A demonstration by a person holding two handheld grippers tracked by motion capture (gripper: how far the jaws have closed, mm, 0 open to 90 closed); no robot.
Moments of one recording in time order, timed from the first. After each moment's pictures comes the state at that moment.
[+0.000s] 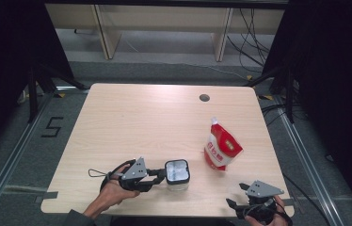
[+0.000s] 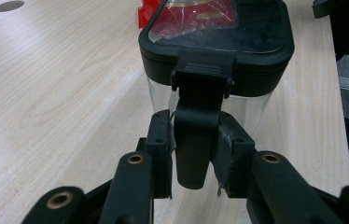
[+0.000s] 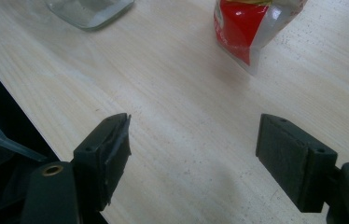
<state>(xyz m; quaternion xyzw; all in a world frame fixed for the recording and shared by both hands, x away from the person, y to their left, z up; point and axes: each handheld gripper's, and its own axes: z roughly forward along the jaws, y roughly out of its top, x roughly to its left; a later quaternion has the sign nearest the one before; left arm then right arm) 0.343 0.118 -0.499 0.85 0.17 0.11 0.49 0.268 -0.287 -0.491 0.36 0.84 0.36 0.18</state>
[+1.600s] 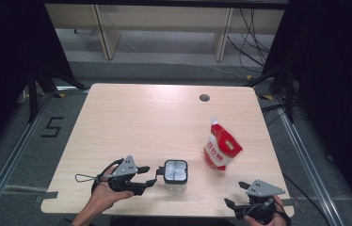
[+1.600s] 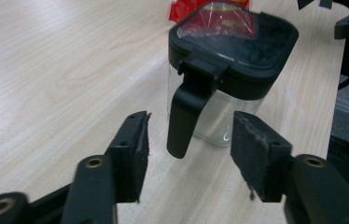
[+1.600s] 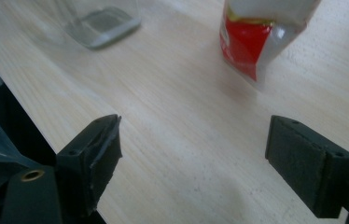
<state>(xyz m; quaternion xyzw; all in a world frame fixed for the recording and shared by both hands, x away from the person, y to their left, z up) 0.328 0.140 -0.475 0.83 0.27 0.10 0.48 0.267 -0.284 -0.490 0.37 0.83 0.39 0.16</state>
